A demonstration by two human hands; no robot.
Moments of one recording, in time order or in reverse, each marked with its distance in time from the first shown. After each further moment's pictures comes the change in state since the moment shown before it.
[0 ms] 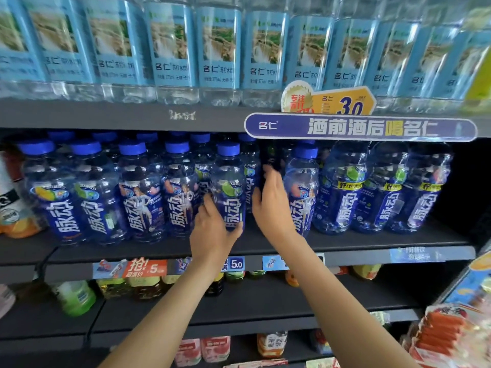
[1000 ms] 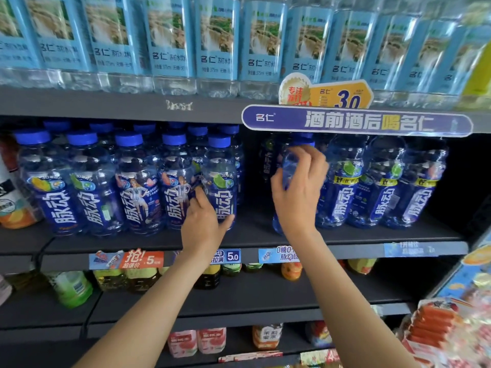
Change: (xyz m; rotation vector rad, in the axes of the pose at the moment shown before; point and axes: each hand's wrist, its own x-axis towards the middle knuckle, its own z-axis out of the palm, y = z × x) left_hand 0.002 -0.008 -0.003 0.056 0.019 0.012; right_hand 0.000 0.005 -0.033 -0.157 0.523 -0.126
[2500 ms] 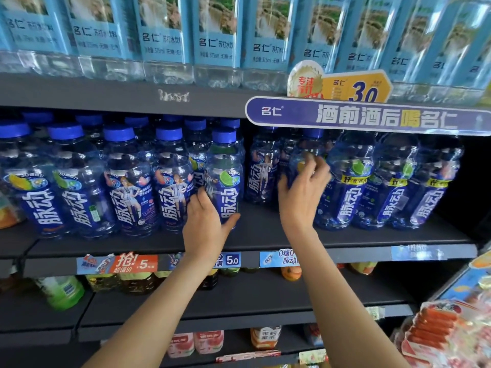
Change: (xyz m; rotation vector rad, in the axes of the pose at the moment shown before) left_hand 0.008 0.001 0.017 -0.052 0.044 0.000; right_hand -0.008 0.039 0.038 -0.249 -0.150 0.189
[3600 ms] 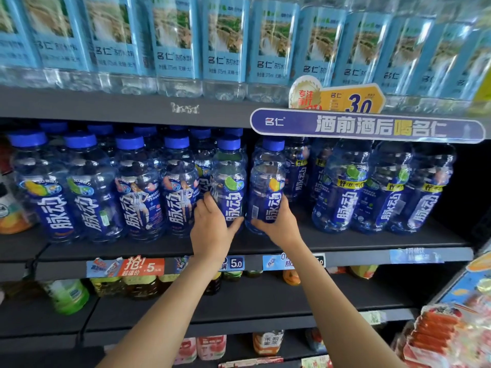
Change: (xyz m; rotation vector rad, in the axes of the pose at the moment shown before) left_hand 0.001 0.004 -0.002 0.013 -0.040 -0.037; right_hand -0.036 0.006 0.002 0.462 -0.697 0.307
